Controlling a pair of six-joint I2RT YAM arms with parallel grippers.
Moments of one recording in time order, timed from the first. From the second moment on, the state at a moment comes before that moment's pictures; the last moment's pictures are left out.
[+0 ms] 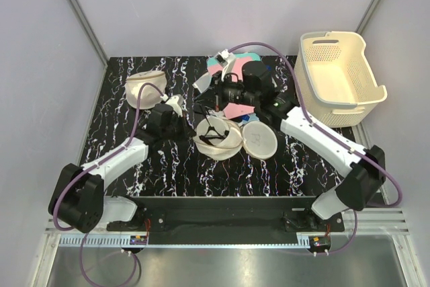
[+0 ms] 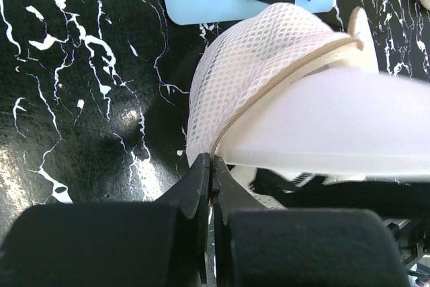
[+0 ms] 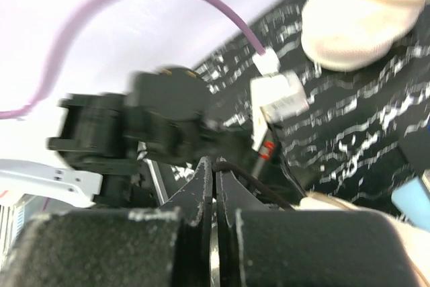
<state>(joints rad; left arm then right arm) -0.44 1.28 0.70 -0.07 0.21 -0.50 0.74 1.53 1.43 -0.09 -0.47 0.39</state>
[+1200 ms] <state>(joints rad) -0.44 1.29 0.70 -0.07 0.20 -0.50 0.49 1.45 1.86 -0.33 -0.25 0.17</state>
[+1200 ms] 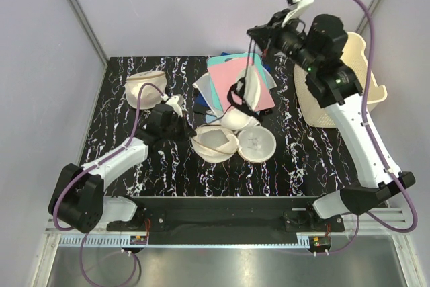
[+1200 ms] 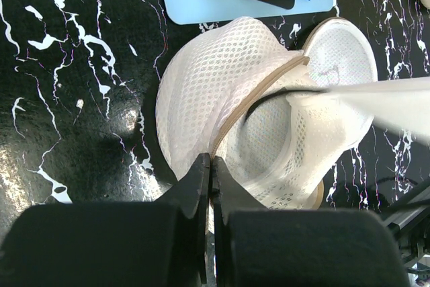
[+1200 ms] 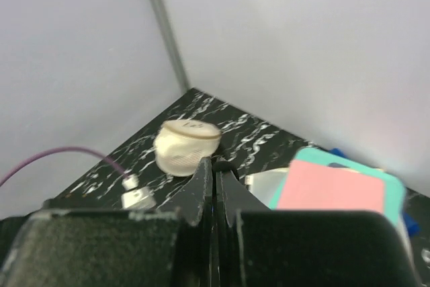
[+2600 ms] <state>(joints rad) -0.44 1.28 0.71 -0.10 0.18 -0.48 -0.48 2.05 2.62 -0.51 -0.51 0.47</state>
